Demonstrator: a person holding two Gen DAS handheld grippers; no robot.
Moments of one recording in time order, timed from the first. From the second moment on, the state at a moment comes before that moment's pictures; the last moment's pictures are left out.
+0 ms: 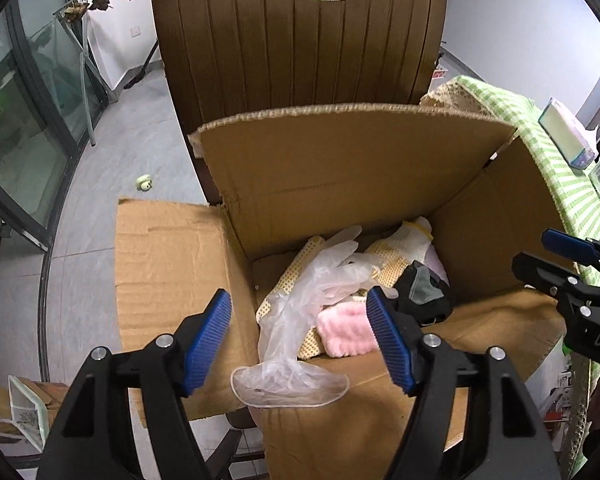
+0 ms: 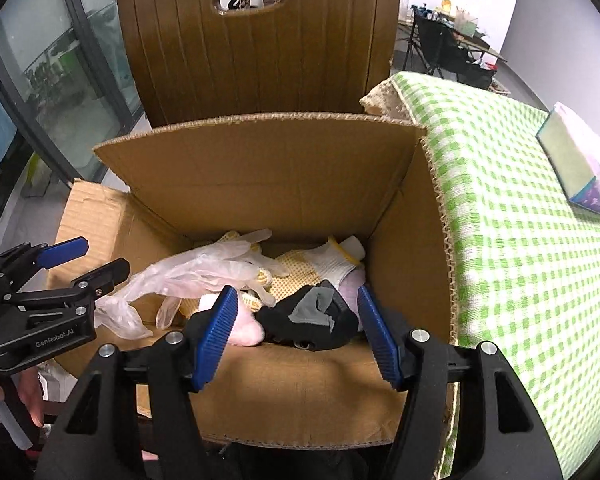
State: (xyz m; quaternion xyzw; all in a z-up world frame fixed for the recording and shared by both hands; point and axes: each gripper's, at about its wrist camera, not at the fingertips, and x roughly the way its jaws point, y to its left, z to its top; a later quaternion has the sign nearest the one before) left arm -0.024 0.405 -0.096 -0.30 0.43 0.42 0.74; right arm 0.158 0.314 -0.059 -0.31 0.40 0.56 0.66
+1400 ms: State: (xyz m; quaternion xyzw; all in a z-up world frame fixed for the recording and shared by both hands) left arm 0.025 0.306 0.008 -0.12 0.18 0.41 0.88; right arm 0.222 0.144 0.033 -0.10 0.19 0.48 0.85
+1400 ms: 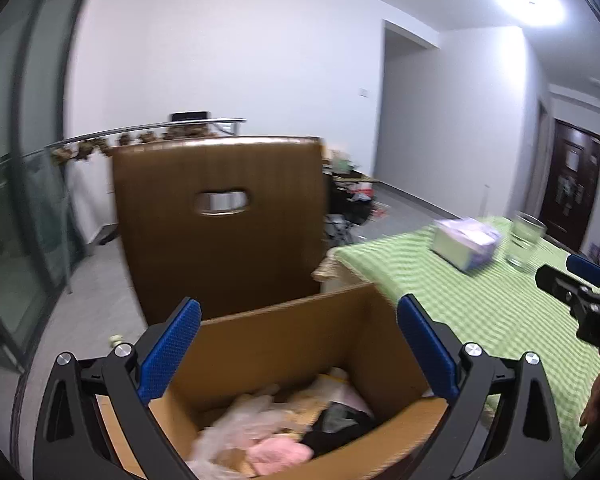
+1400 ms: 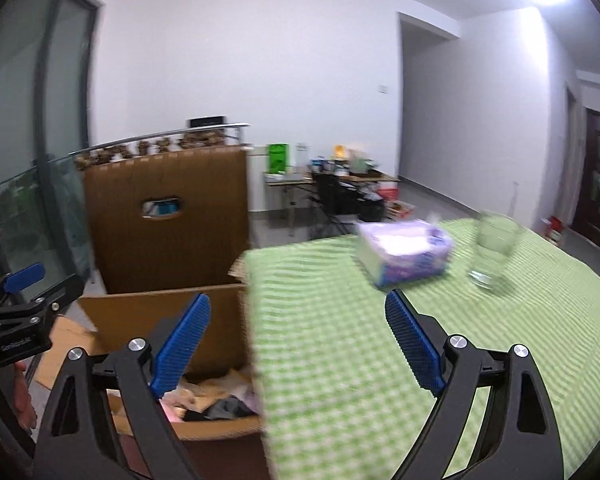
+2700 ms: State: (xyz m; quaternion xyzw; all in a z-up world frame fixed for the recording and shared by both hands) left arm 0.293 0.033 0.037 -0.03 0.19 0.03 0.98; right arm 0.375 -0.263 0.008 0.00 0.34 0.05 0.94
